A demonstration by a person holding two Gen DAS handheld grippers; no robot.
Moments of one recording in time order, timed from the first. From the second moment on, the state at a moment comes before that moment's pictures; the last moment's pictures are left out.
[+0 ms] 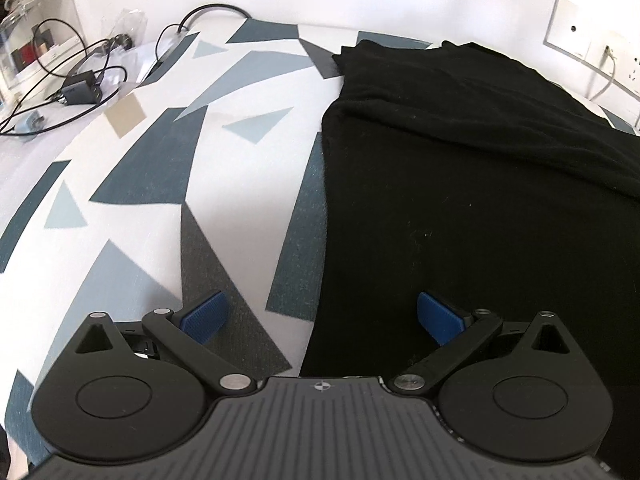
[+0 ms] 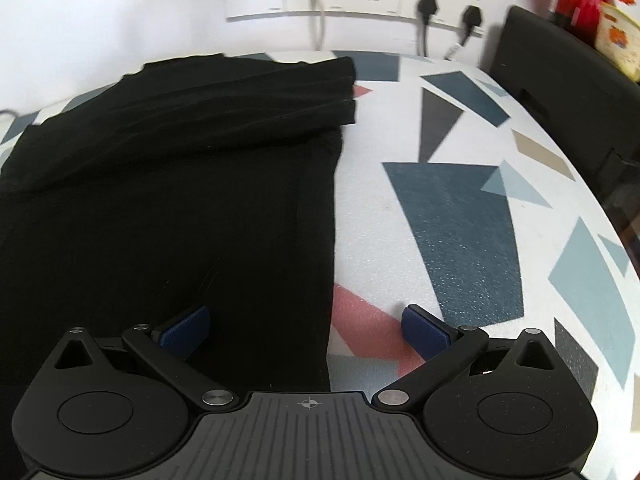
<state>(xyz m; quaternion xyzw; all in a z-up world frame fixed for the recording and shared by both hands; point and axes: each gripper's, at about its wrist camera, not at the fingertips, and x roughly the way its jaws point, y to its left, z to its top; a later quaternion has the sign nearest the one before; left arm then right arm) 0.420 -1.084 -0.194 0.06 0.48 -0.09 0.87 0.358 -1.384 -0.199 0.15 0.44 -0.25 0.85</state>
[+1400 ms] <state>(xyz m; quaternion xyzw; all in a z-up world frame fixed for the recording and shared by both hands) 0.390 -1.074 -0.189 0.06 0.49 -0.10 0.86 0.341 -1.388 -0.198 0.09 0.45 -0.15 0.88</state>
